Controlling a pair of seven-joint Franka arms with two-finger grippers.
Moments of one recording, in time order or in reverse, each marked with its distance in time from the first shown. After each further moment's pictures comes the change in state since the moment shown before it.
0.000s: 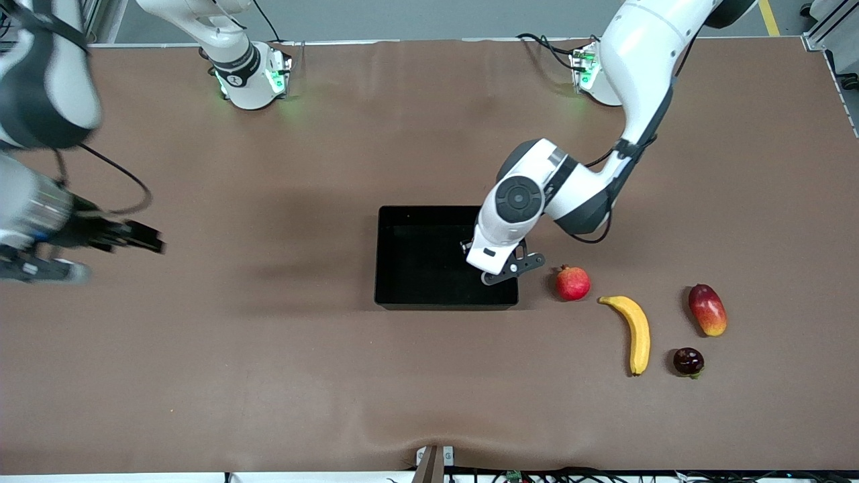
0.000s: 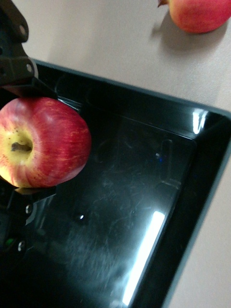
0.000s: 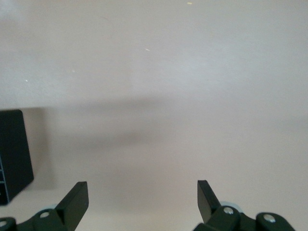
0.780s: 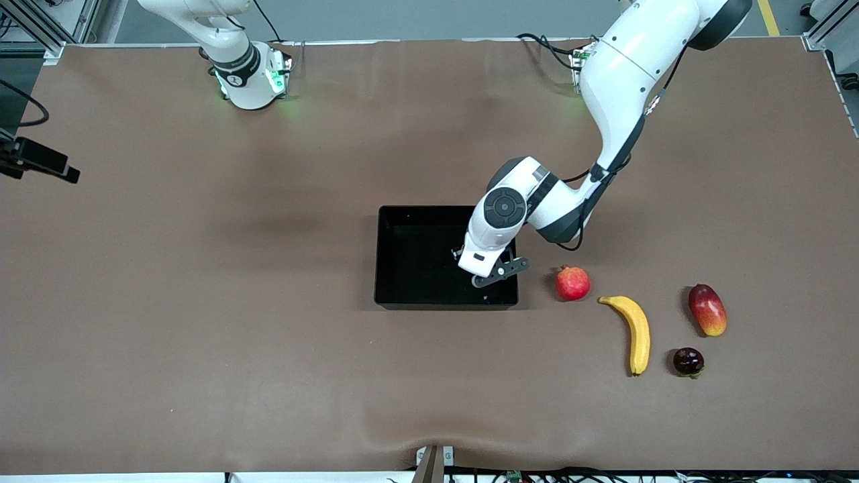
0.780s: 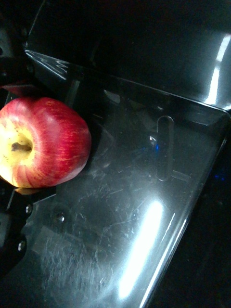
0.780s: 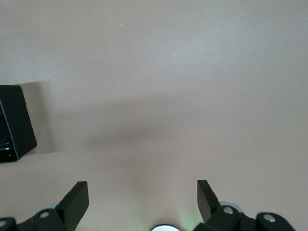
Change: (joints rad) left arm -0.011 0.080 0.002 -0.072 0.013 0.205 -0.030; right arm -0.038 -0.111 -0.045 0.129 -0.013 -0.304 -0.015
